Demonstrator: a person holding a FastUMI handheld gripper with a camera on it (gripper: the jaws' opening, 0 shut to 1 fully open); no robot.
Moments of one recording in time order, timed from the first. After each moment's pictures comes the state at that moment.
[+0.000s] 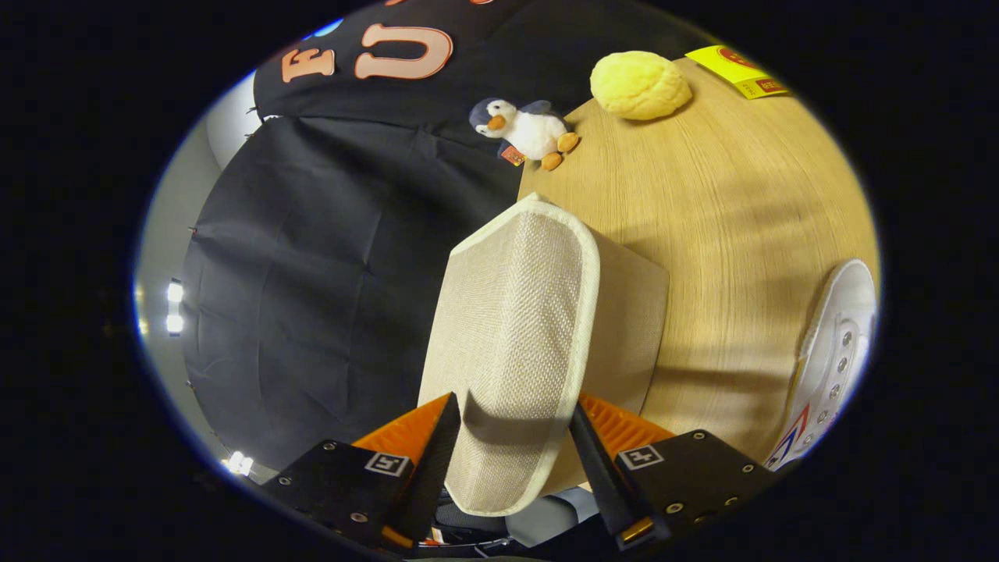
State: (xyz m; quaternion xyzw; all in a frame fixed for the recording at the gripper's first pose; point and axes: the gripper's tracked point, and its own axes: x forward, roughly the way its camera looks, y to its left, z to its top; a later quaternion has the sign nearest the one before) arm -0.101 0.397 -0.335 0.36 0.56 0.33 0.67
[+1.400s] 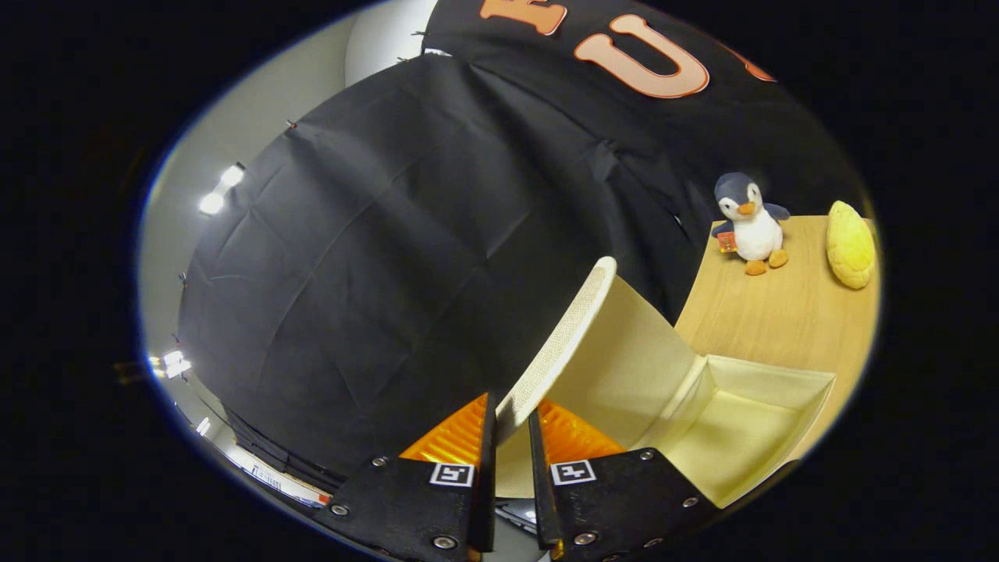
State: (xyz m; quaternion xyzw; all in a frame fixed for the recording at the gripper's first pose) arm -0.068 0.601 -0.121 0.26 0.42 0.49 0.72
